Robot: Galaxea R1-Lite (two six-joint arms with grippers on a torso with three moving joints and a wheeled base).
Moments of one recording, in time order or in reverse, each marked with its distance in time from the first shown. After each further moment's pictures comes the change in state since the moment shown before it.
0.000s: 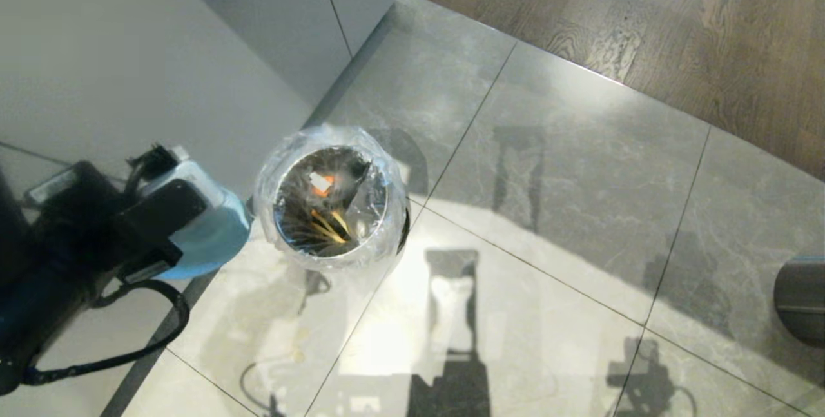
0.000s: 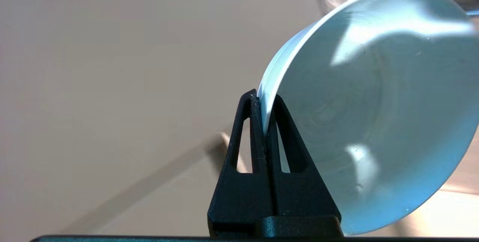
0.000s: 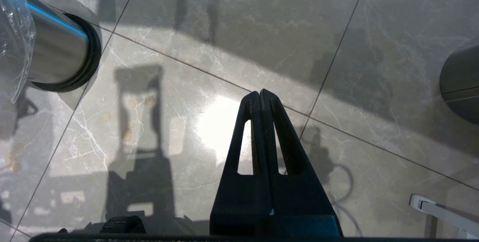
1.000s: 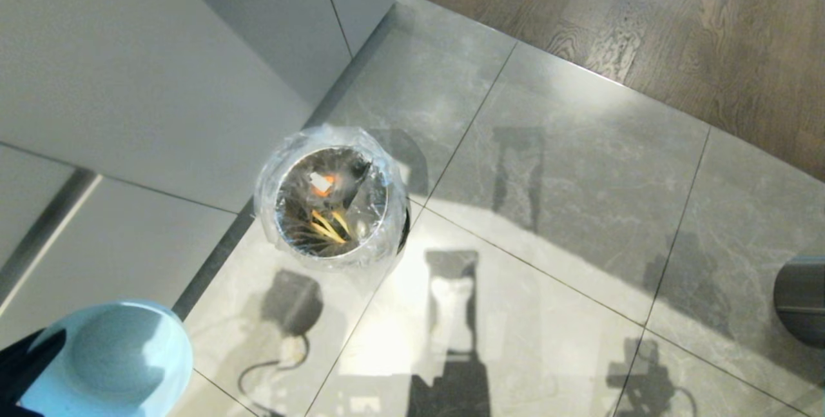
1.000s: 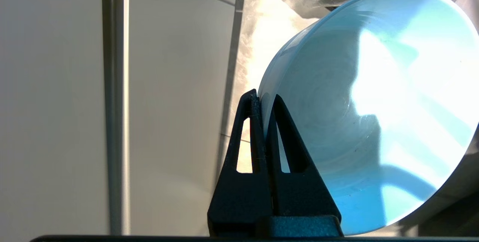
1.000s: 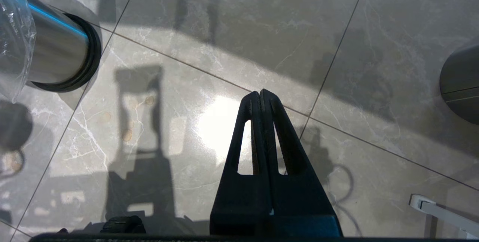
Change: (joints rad) left arm 0.009 -0.579 0.217 0.516 -0.097 -0.732; right arm 0.000 0.000 0.000 0.000 0.000 0.000
